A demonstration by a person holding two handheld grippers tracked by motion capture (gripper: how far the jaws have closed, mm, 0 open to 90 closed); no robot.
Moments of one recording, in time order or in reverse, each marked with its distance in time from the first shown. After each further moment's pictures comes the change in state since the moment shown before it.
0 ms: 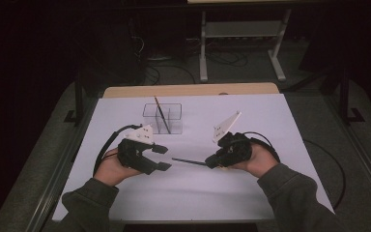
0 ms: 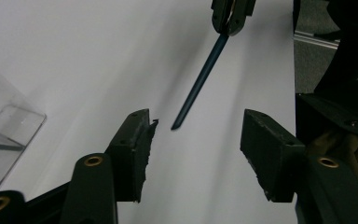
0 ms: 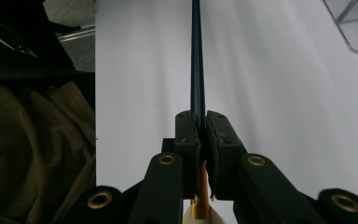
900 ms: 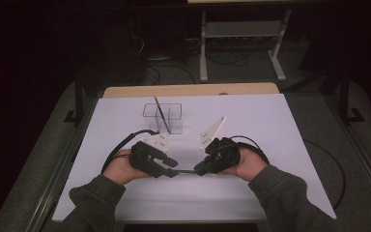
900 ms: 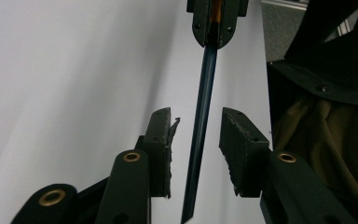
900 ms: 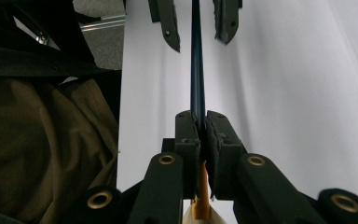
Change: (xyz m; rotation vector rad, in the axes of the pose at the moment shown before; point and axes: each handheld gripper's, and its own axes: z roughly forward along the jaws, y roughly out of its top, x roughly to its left) left arm -0.006 0.009 0.028 0.135 -0.147 0.079; right arm 0.018 0.021 0.019 0.017 0.064 -0.090
